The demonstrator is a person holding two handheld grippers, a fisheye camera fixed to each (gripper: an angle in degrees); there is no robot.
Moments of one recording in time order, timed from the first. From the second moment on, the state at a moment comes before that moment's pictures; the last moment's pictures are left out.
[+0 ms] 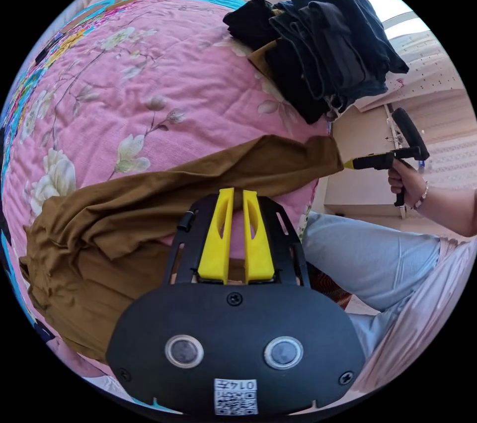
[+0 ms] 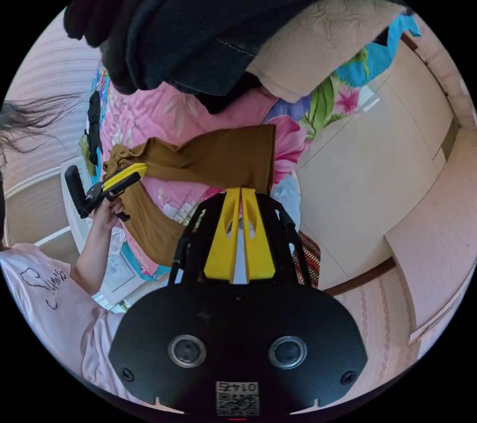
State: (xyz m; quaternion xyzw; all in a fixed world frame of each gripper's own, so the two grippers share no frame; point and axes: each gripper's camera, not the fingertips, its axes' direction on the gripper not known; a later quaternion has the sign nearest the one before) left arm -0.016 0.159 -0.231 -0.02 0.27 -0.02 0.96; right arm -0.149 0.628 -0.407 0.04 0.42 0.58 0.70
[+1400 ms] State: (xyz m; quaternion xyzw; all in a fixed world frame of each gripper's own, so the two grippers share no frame) left arm -0.257 0.260 -0.223 0.04 0.16 -0.31 0.94; right arm -0.189 0.635 -0.407 0.14 0.48 0.54 0.68
